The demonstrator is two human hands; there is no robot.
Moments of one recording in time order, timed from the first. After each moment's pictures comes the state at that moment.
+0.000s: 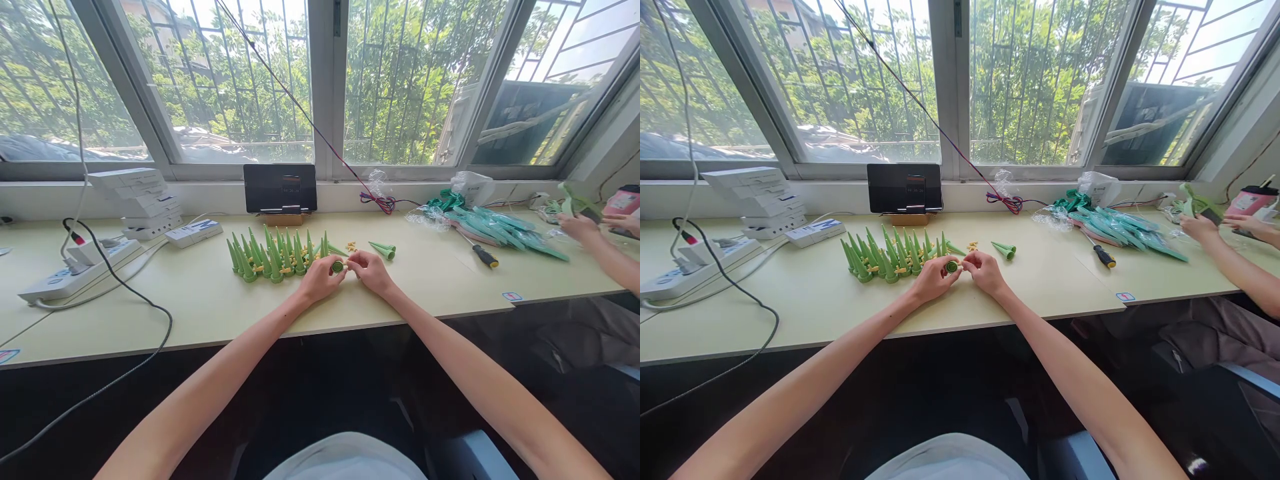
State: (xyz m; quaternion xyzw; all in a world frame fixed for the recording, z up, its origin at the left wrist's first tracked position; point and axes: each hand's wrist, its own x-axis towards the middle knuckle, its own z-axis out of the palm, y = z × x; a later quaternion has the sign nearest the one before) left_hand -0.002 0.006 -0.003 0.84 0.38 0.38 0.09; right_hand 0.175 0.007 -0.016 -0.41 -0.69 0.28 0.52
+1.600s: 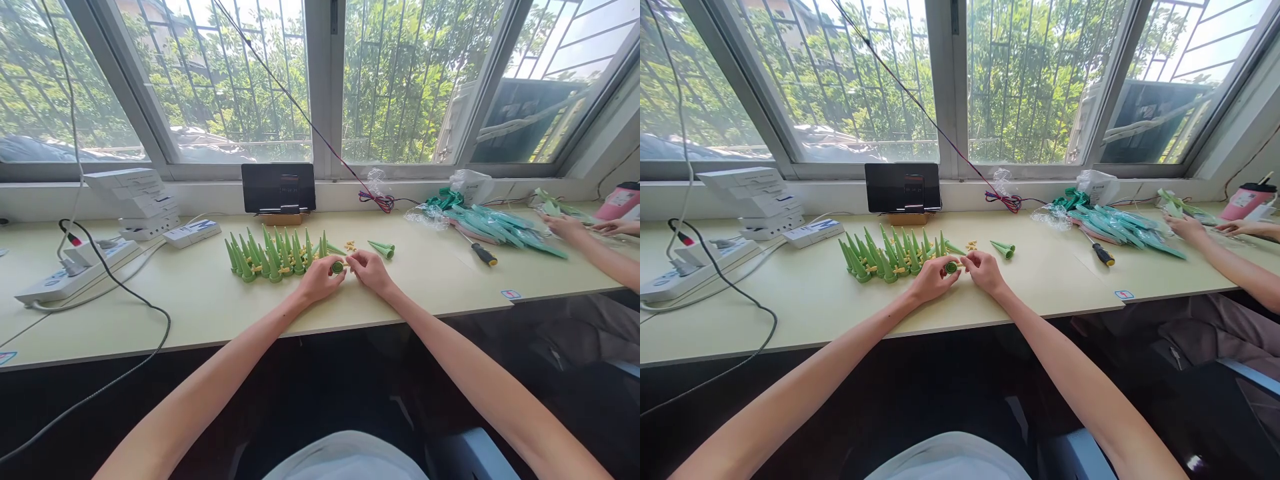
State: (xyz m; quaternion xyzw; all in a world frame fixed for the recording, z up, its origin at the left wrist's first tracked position) left_hand -0.003 0.004 -0.001 0.85 0.36 0.37 0.09; right_hand 0.175 0.006 -0.016 -0.44 -0.69 0.26 0.52
